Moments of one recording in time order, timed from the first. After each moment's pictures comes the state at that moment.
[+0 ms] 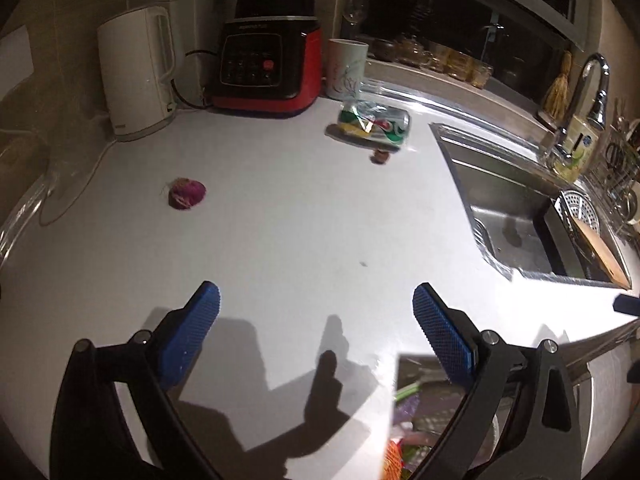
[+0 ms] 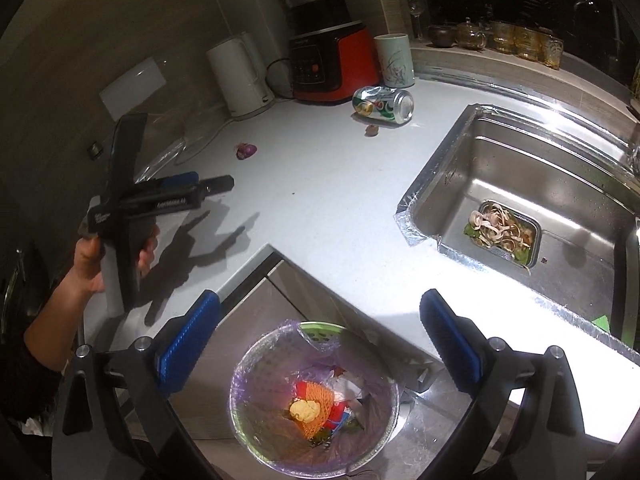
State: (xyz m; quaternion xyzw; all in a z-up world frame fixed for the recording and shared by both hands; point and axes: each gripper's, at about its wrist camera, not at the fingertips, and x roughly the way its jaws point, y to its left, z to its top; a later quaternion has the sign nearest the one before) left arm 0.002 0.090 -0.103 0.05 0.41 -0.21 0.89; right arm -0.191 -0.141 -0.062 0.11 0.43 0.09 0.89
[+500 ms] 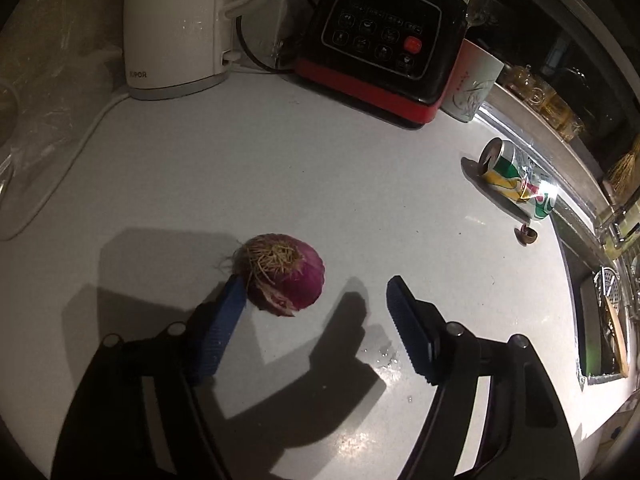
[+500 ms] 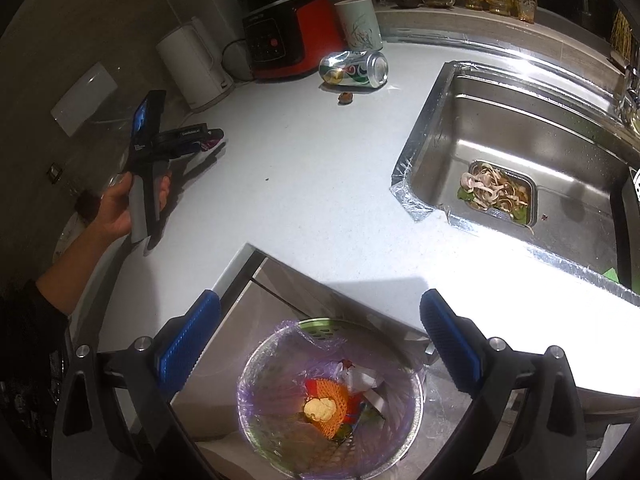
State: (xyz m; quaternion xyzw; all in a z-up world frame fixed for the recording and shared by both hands) left arm 0.181 0.145 -0.170 -0.02 0.47 -0.17 0.86; right arm -0.160 -0.124 -0.095 0.15 0.47 0.03 0.87
